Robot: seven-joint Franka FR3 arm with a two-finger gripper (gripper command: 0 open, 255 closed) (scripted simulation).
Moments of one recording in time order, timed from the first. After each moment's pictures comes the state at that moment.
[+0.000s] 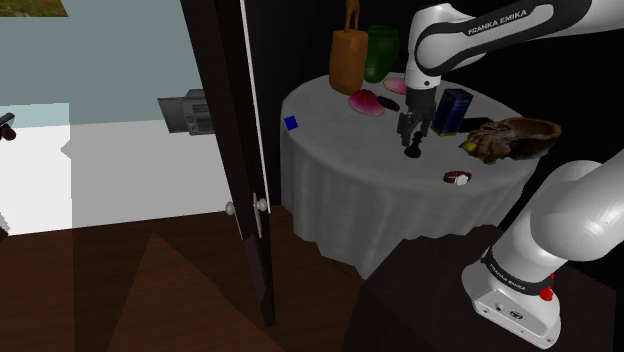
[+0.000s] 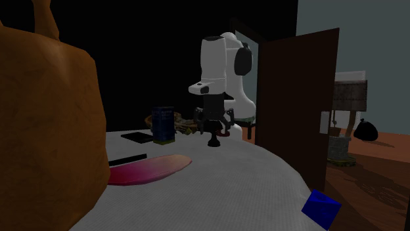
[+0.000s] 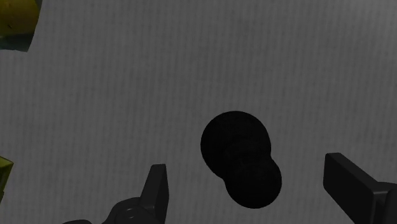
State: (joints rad) arm 0.00 -0.38 -0.22 -2.45 -0.12 1.89 -0.04
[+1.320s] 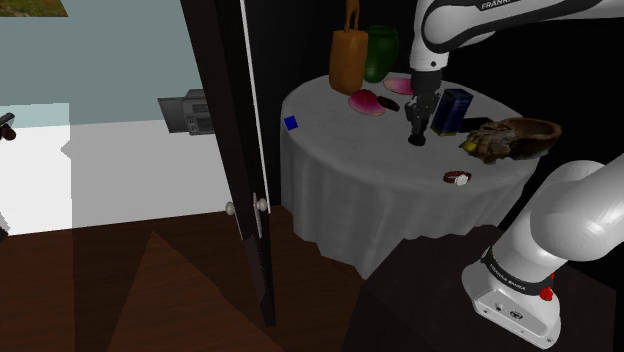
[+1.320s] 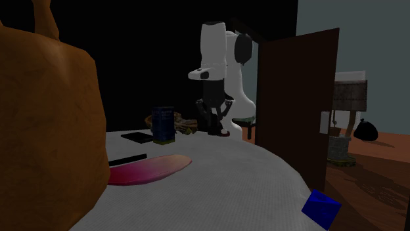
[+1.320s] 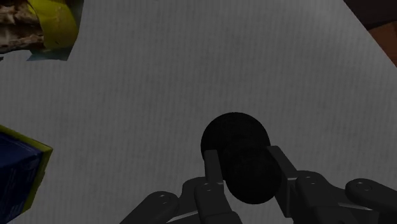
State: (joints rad) arm 0.00 -0.42 -0.21 -2.36 -0.12 1.76 -0.04
